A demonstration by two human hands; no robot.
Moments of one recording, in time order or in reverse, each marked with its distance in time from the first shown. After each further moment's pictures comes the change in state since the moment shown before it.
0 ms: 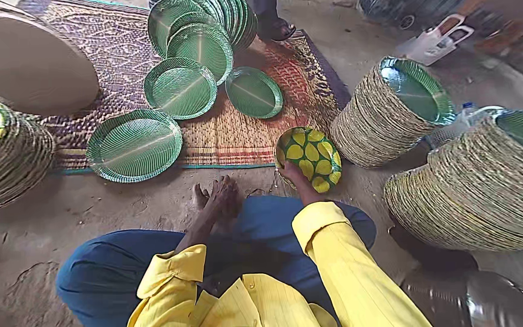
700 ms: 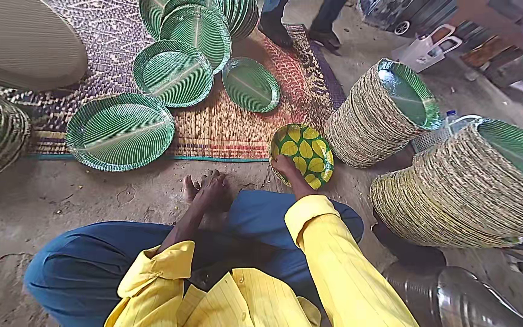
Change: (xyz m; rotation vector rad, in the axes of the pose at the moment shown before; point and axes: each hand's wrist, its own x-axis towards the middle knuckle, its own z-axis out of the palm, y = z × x) left_hand 0.001 -0.013 0.006 -0.107 -0.065 -0.046; right_hand 0.023 0.011 0.003 -0.081 0.042 -0.043
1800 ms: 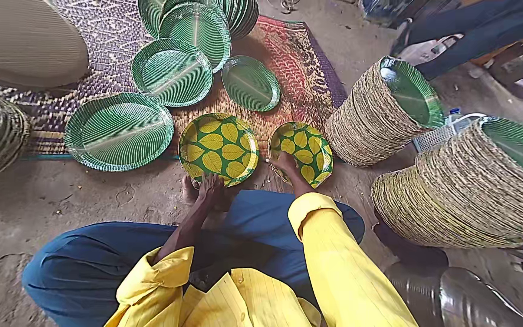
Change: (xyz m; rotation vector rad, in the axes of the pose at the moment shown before) left_hand -0.021 0.014 0.002 0.239 0.050 -0.012; right_hand 0.005 0.000 -0.002 0.120 0.112 0.009
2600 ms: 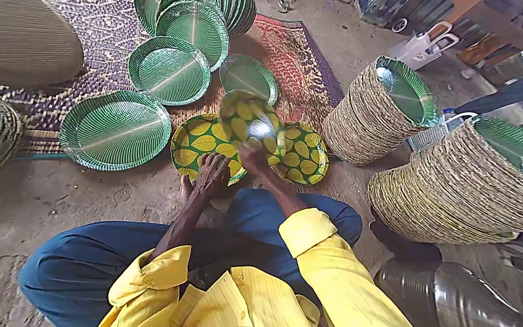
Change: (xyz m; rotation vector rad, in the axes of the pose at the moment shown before) left_hand 0.003 -0.011 -0.011 -0.181 1.037 0.437; right_hand -0.078 -0.108 0.016 -0.139 0.417 -0.819
